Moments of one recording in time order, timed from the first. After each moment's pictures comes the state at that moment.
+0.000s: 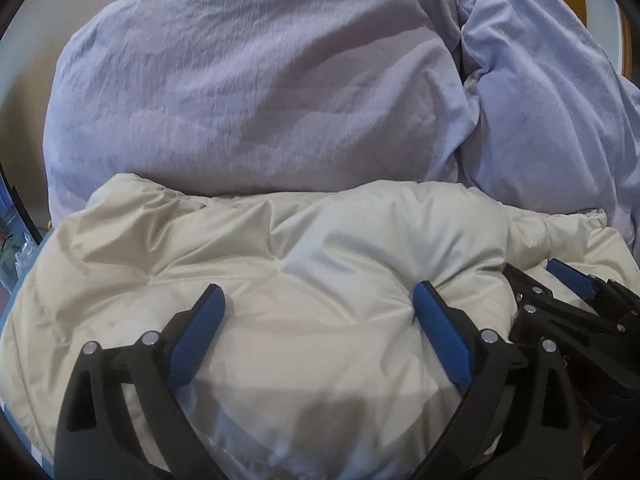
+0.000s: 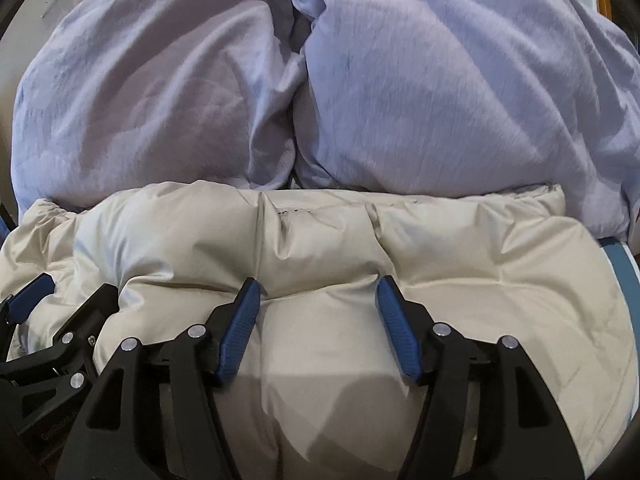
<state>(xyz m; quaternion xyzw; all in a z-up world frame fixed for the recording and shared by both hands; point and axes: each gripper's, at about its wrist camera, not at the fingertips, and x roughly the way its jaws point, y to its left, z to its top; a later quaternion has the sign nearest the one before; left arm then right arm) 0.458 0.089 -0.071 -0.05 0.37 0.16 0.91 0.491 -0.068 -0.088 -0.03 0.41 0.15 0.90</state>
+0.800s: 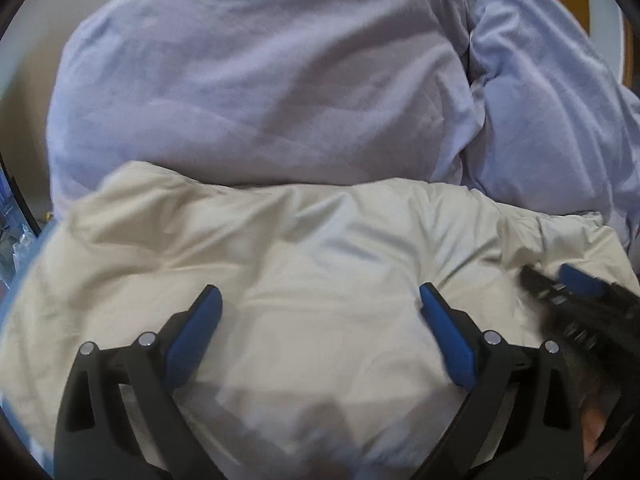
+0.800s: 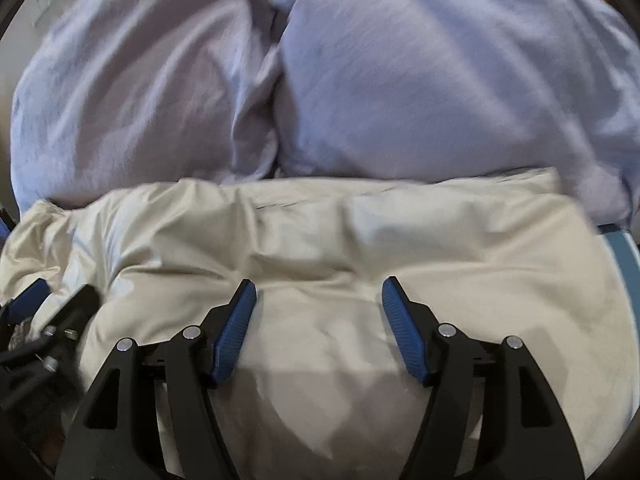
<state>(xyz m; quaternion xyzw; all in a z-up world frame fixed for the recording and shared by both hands) 0.447 0.097 -0.077 -0.06 0.37 0.16 0.91 0.483 -0.111 -0.074 -0.02 0.41 0.14 0.90</state>
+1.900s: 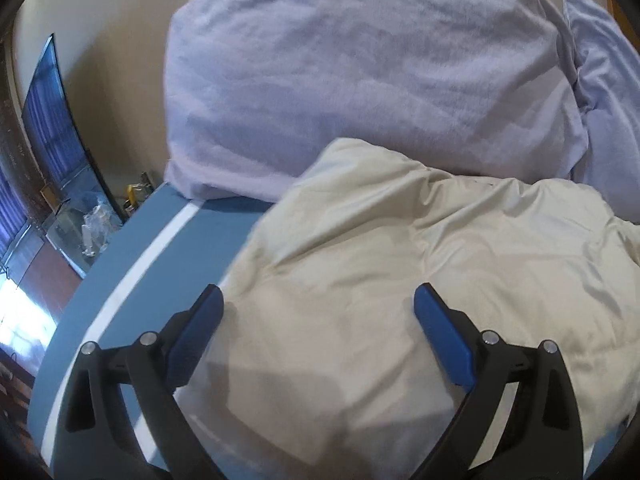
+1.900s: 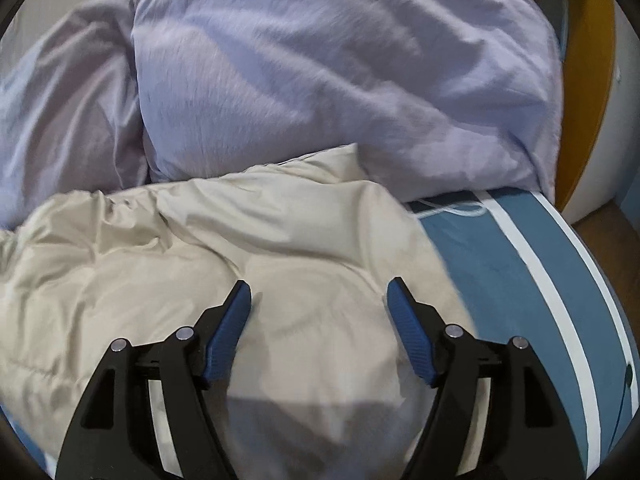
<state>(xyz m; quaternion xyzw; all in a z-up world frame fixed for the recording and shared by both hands) 0.346 0.209 -0.050 -0.06 0.38 0.28 0.88 0.450 -0.227 -0.070 0.01 0.40 0.03 0.92</state>
